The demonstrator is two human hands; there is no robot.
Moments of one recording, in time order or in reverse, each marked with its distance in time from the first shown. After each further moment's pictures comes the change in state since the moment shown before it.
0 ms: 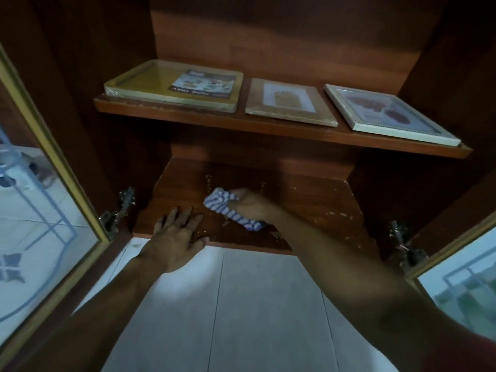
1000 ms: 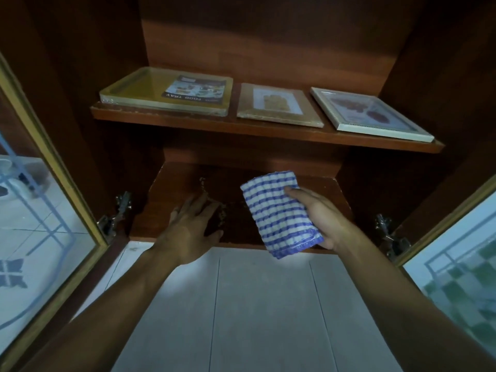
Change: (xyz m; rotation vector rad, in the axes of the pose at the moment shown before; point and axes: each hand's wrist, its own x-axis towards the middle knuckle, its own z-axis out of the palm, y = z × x) left_hand -0.005 0.039 -0.037 -0.139 0.168 0.159; right_hand -0.157 0.004 -0.060 1.064 0.205 0.118
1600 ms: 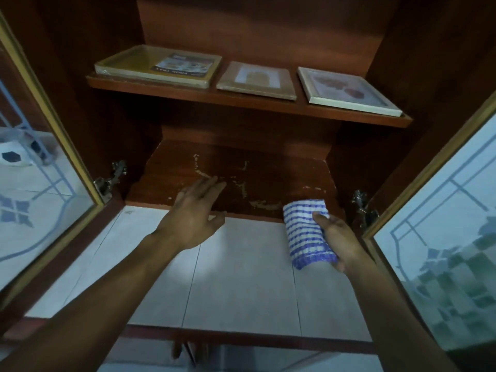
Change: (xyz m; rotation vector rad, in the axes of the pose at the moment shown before) left_hand -0.049 0.065 0.000 -0.063 0.137 0.064; right_hand -0.058 0.070 -0.091 -0.068 0.375 0.085
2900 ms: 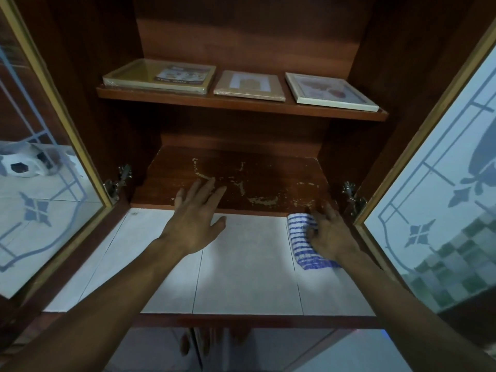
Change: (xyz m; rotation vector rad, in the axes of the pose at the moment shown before) left_hand -0.023 0.005 0.005 0.160 0.082 0.061; right_hand -0.009 0.022 -0.015 -1.397 0.087 -0.388
